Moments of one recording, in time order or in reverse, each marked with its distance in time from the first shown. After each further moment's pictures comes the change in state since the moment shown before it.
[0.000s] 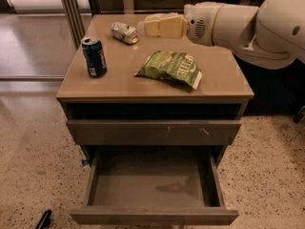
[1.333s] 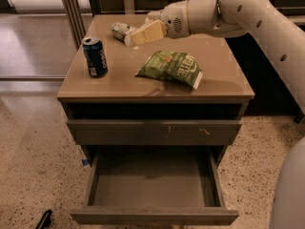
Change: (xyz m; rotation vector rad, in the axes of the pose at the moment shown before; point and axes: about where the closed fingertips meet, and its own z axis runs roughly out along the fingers) arm 0.040 0.003 0.086 -0.379 0.190 -0.089
